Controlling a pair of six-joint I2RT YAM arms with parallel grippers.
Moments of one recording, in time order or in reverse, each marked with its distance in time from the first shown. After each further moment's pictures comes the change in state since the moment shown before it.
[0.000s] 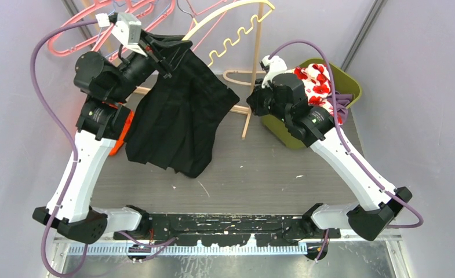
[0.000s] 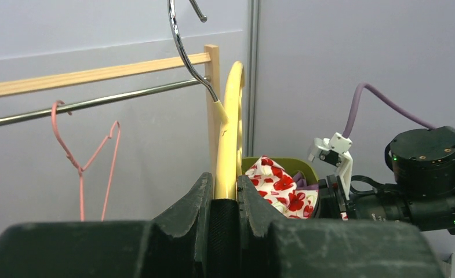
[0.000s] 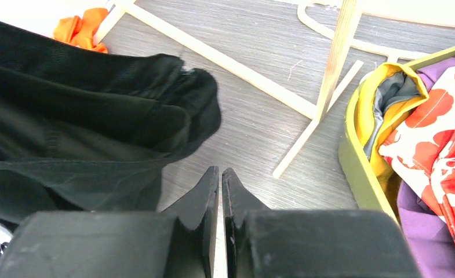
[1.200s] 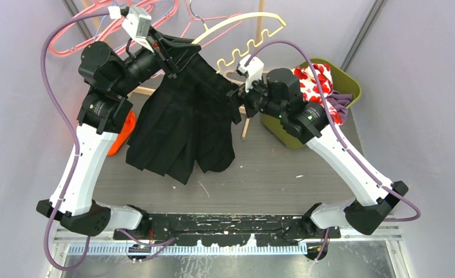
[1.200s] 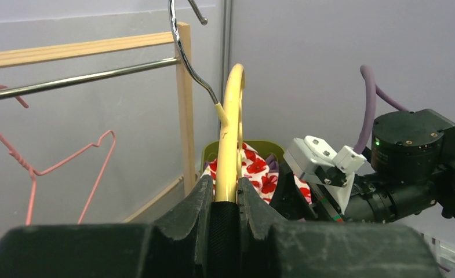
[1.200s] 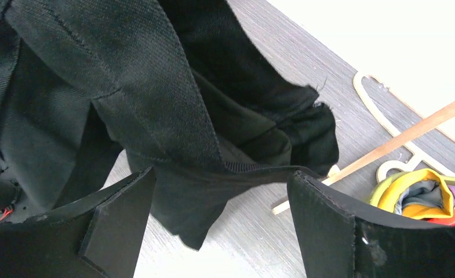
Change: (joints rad) left arm -0.021 0.059 0.114 -0.123 0.068 -0.038; right arm 0.052 0.038 0.089 0.022 -0.247 -0.325
